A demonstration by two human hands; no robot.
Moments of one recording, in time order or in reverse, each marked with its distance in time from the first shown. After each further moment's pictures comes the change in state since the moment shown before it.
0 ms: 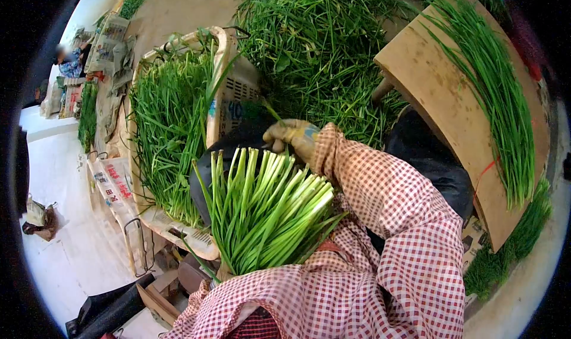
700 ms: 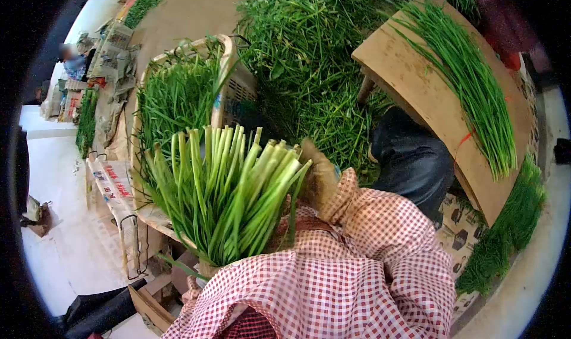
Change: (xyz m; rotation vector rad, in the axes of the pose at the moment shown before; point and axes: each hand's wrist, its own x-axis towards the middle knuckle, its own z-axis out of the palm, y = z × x) left_hand -0.034 0.015 0.013 -0.338 -0.016 0.106; right_hand -0.105 0.051 0.065 0.634 0.170 -0.167
